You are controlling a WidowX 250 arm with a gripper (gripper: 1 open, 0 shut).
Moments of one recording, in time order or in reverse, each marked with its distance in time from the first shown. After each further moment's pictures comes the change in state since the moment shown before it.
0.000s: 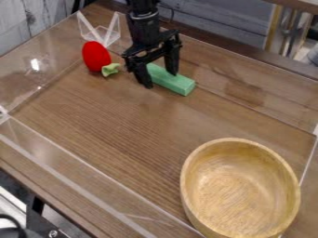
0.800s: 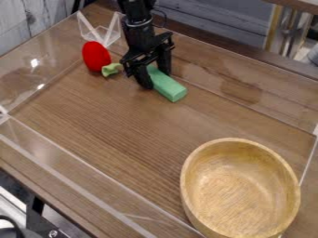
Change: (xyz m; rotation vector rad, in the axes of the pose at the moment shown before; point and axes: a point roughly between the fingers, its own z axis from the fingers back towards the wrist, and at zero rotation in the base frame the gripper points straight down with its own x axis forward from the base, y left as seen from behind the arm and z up) arm 0.023 -0.003 -0.016 -0.053 -0.037 0.052
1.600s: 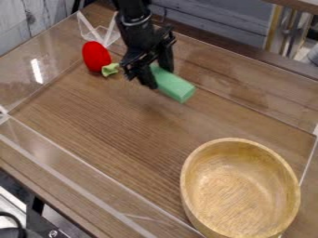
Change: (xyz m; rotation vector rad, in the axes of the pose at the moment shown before) arm -0.058 0.003 0.043 -0.124 -0.025 -0.010
